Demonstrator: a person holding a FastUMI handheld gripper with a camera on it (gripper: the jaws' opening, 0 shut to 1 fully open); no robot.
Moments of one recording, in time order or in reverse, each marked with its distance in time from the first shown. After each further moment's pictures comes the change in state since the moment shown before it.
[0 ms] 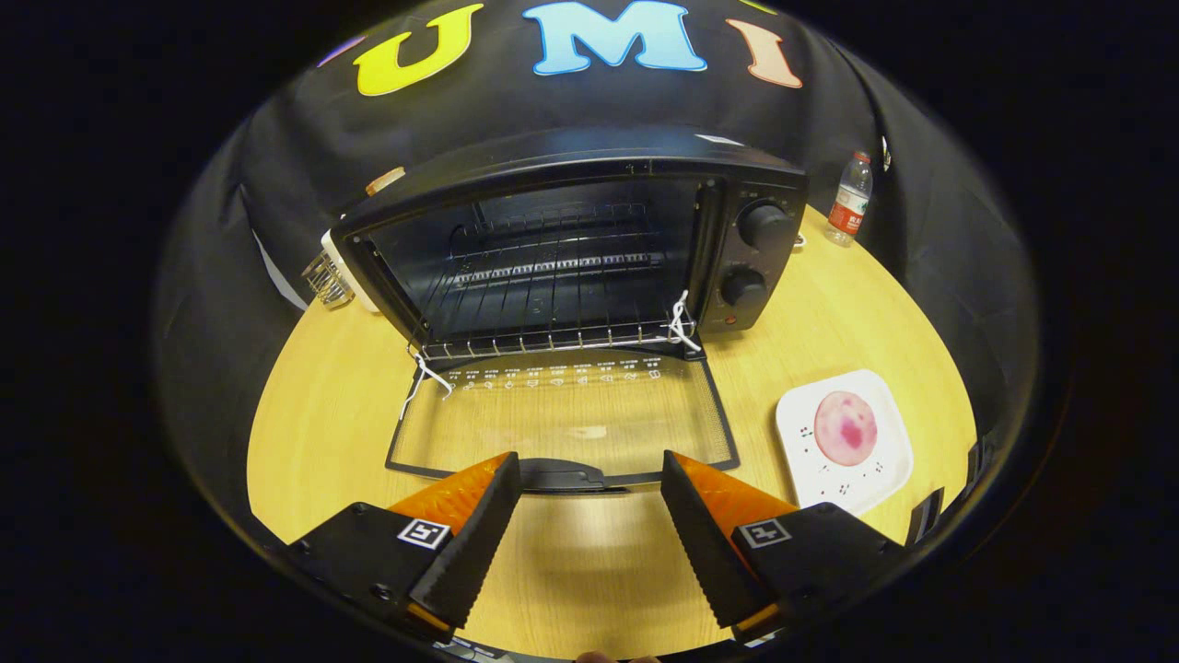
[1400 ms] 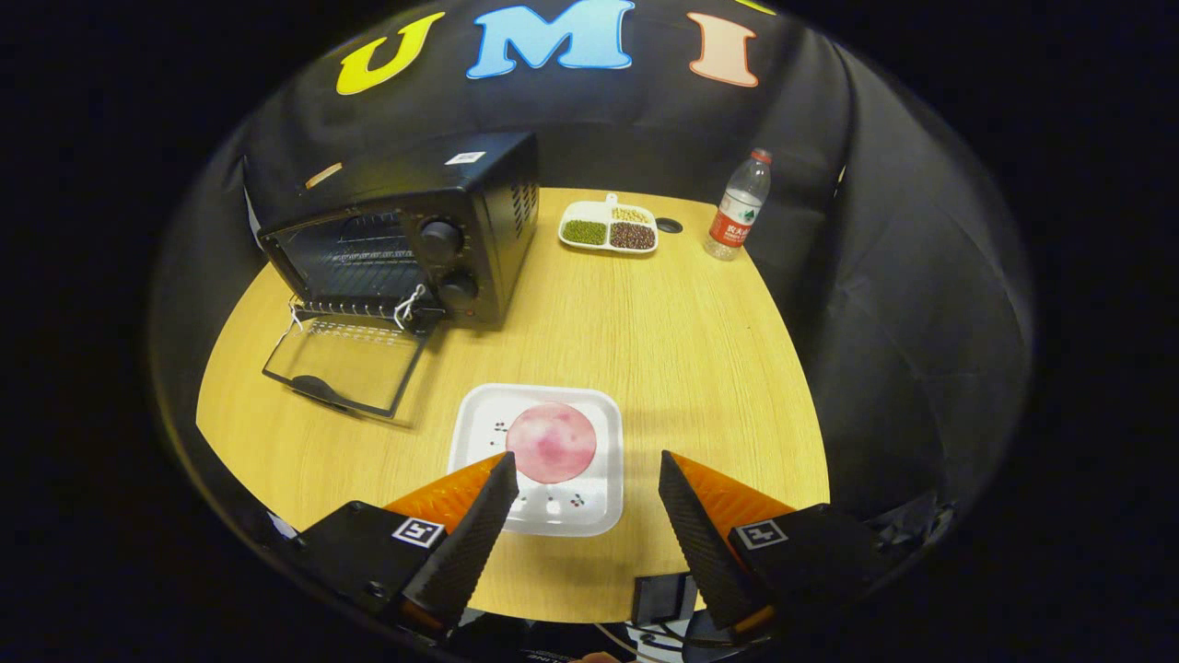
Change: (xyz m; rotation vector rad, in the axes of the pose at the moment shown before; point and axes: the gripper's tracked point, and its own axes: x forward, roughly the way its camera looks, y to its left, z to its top) arm -0.044 -0.268 0.014 -0.146 0.093 -0.057
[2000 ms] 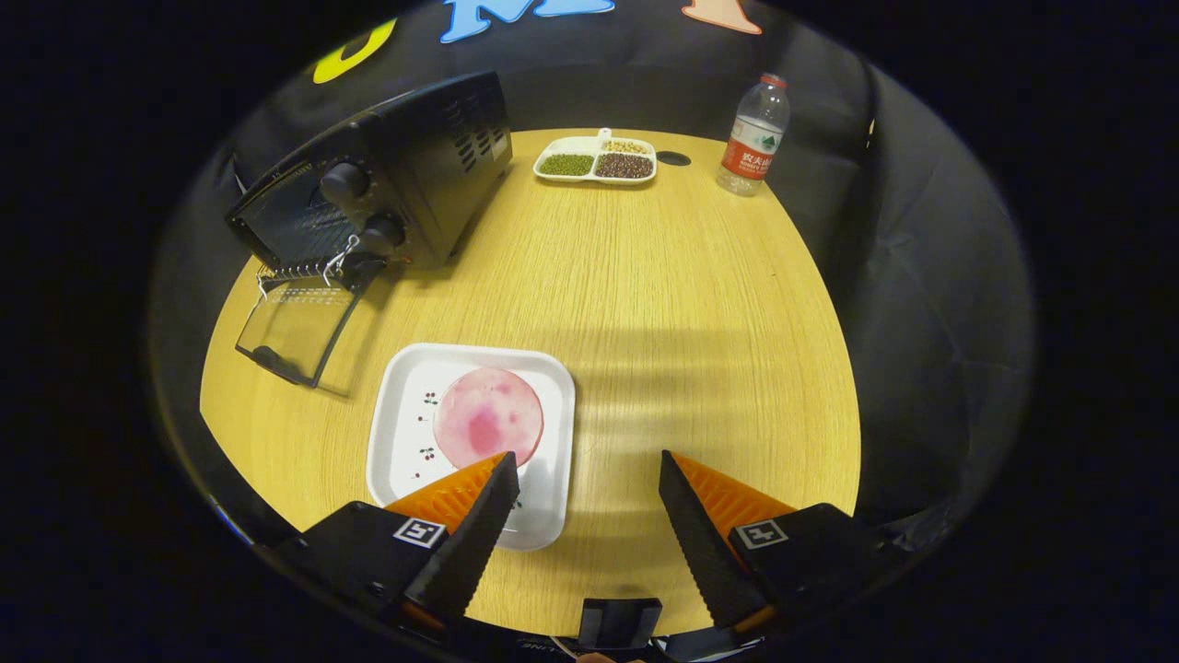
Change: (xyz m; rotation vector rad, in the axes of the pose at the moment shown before) arm 0.062 -0.032 -0.033 -0.009 0.165 0.072
